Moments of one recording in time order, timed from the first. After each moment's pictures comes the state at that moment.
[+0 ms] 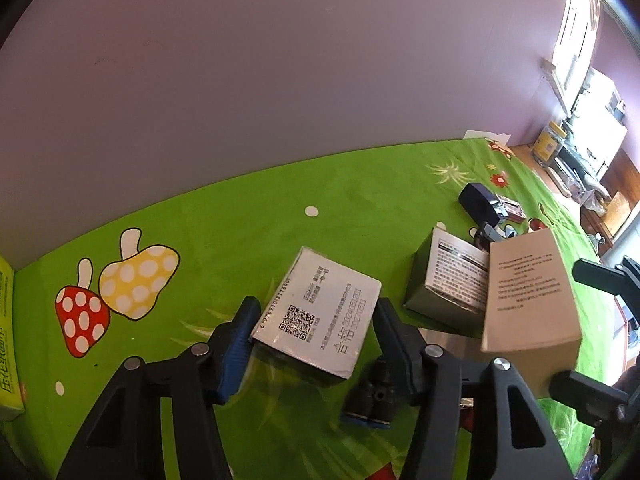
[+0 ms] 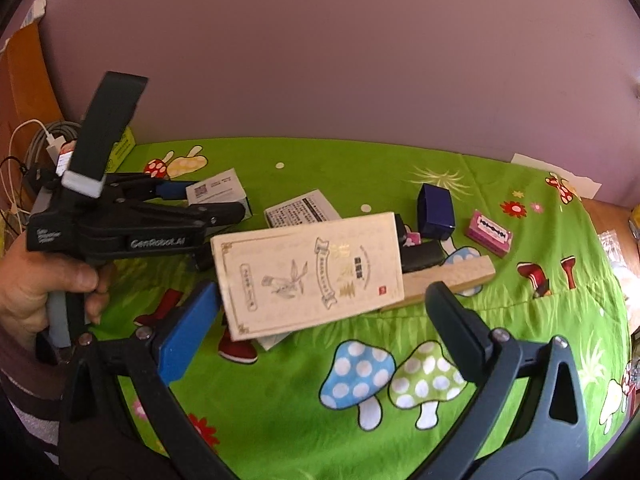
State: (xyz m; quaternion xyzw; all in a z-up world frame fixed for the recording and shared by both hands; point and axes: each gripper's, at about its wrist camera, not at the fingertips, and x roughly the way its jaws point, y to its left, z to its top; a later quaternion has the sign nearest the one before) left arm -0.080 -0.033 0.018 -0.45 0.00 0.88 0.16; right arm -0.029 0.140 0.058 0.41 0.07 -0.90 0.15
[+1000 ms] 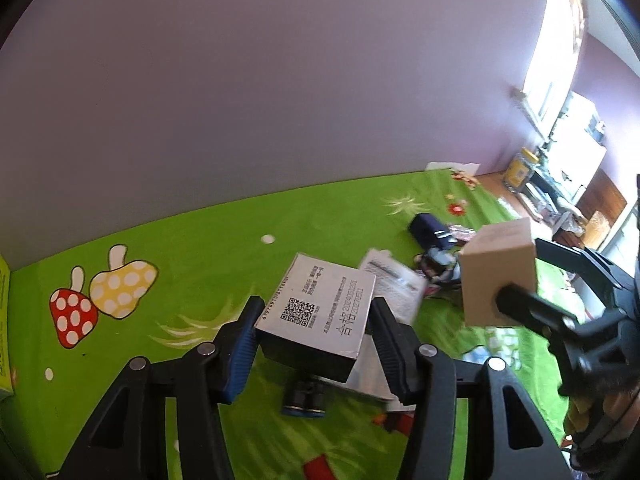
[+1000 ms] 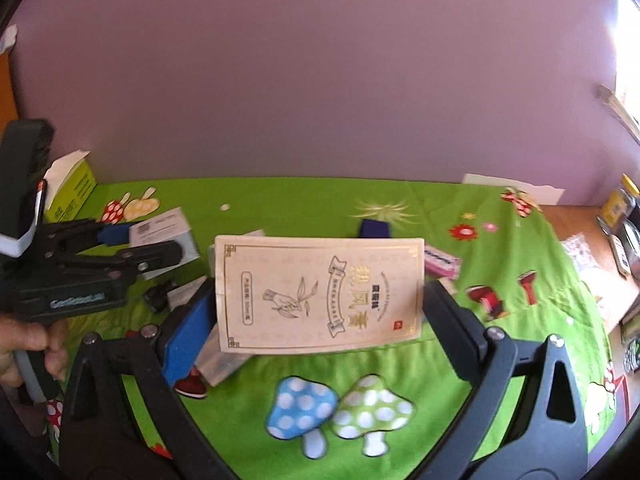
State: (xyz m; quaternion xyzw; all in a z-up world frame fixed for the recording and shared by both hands) left arm -0.049 -0.017 0.057 -0.40 -0.04 0.90 0.19; right arm -0.034 0.174 0.077 0.36 0.05 -0.93 0.07
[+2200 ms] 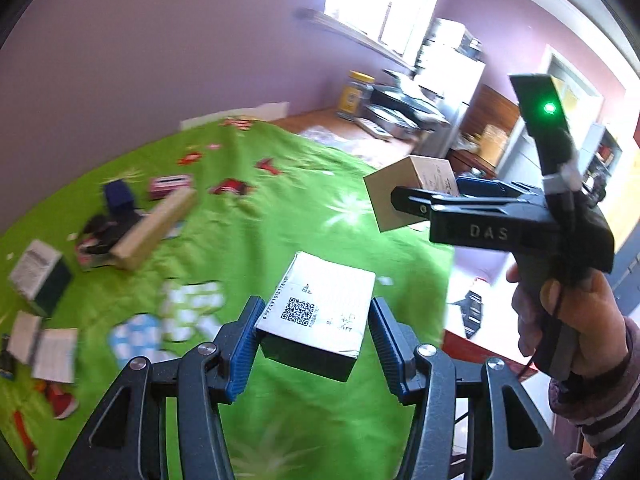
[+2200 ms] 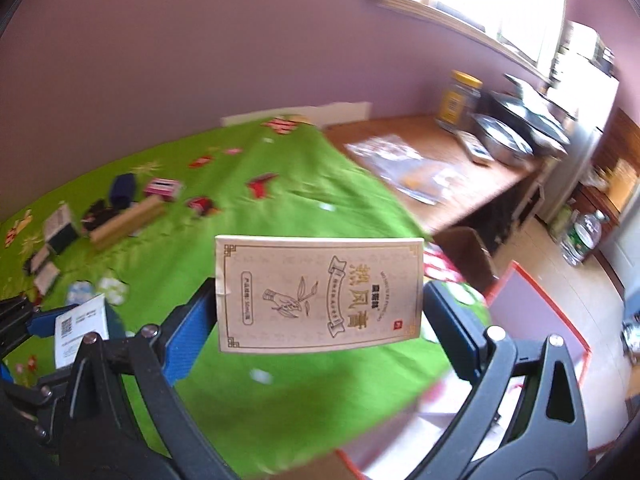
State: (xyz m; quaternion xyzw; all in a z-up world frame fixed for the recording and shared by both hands) left arm 0.063 0.201 0.060 -0.39 0.04 0.82 0.41; right arm 0.068 0.397 0.075 0.39 -0.02 -0.91 -0.17
